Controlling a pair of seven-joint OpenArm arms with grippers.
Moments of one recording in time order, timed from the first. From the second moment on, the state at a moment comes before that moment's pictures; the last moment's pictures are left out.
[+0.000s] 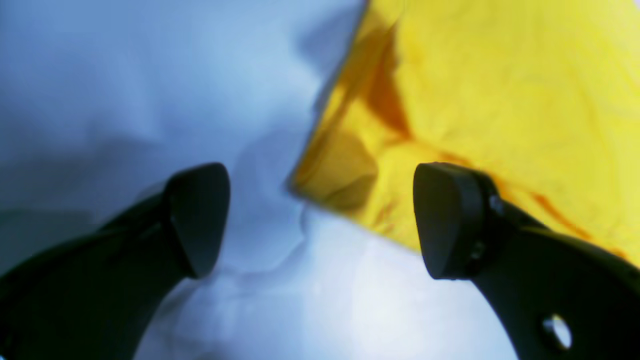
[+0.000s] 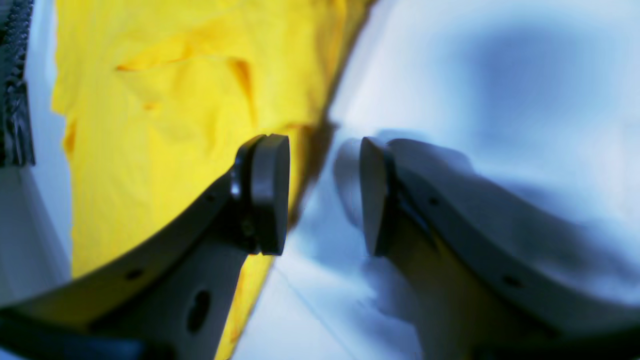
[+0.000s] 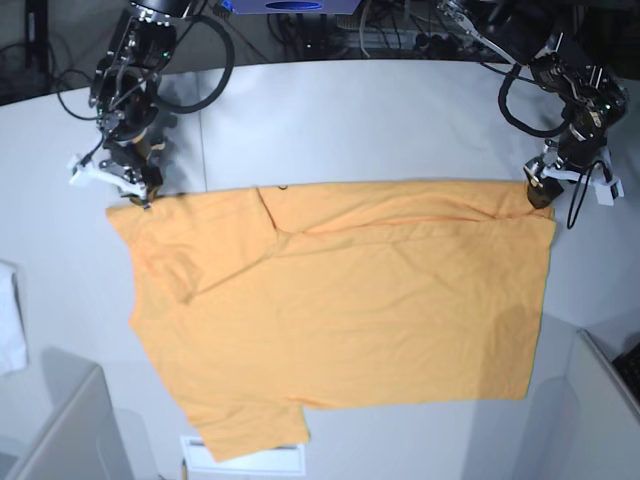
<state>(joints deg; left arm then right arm) 0.1 -3.5 -58.5 82.6 -21.7 -31.3 54.1 -12.5 -6.5 25.9 93.8 43.7 -18.2 -31.2</state>
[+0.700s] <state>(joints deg) -2.1 -4.0 -58.4 76.5 -23.0 -32.1 48.3 -2.8 -4.6 34.0 82.8 44.1 -13.2 -30.0</state>
